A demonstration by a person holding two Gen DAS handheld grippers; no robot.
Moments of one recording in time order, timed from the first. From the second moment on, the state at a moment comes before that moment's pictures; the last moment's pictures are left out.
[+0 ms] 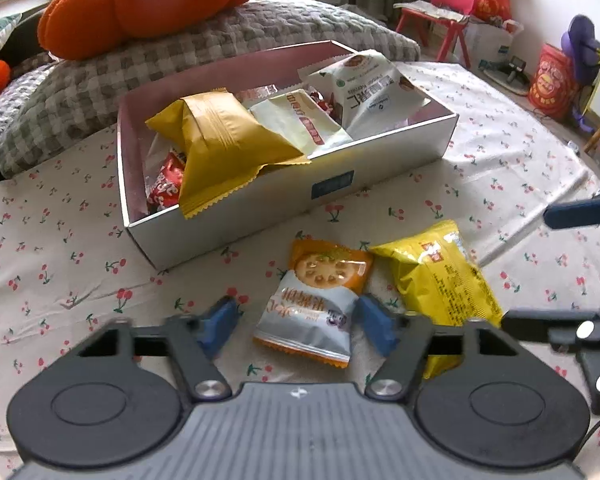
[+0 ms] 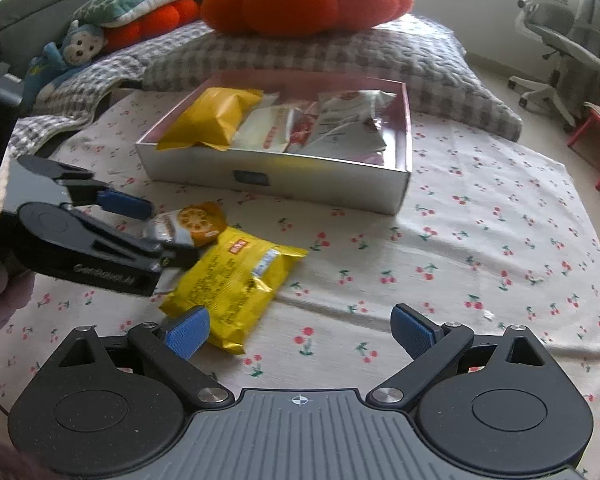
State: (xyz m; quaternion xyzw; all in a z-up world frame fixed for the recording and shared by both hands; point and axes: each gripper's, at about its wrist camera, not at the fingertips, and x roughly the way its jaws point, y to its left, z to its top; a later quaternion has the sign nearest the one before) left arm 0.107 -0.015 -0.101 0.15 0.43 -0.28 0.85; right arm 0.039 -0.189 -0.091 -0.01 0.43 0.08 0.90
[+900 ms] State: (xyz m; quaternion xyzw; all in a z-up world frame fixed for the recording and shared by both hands) left arm 0.107 0.033 -0.096 0.11 0.45 -0.20 0.86; right arm 0.069 -0.133 -0.112 0.00 0.46 0.07 0.88
